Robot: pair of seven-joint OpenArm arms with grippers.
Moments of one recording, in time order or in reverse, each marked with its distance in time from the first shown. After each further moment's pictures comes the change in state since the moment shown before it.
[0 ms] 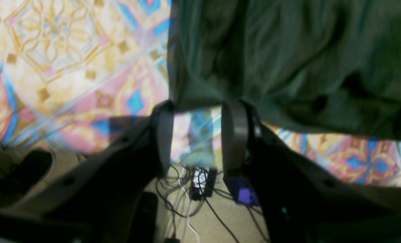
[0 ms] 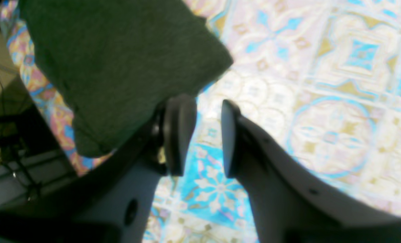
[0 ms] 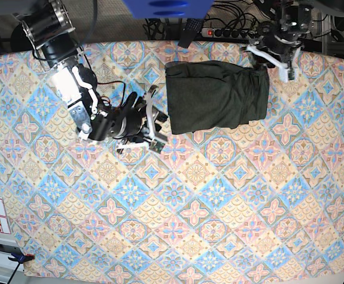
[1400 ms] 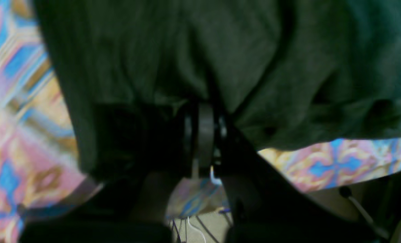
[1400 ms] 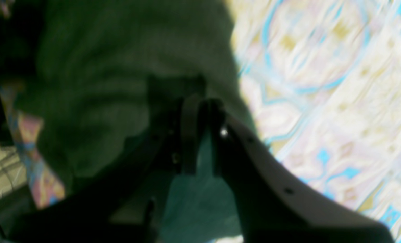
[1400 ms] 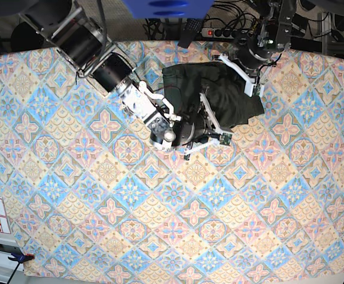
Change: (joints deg) left arm -11.7 -0.6 15.0 -9.2 1.3 -4.9 -0.5; right arm 12.5 -16.7 -17.8 -24.7 -17.4 0.4 13.3
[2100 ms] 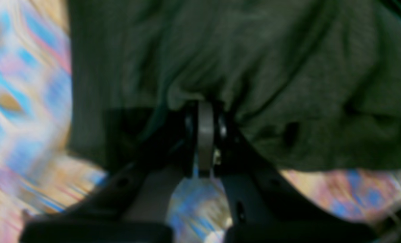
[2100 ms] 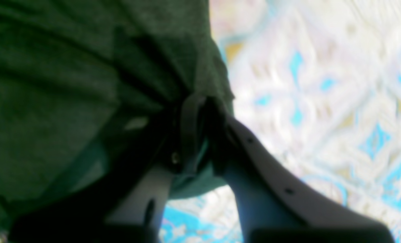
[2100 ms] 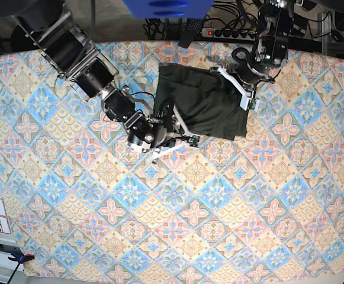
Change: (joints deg) left arm -8.8 0.3 0.3 -8.0 6.8 -1.6 -1.1; right arm 0.8 7.6 0.0 -4.6 -8.8 0.0 2.0
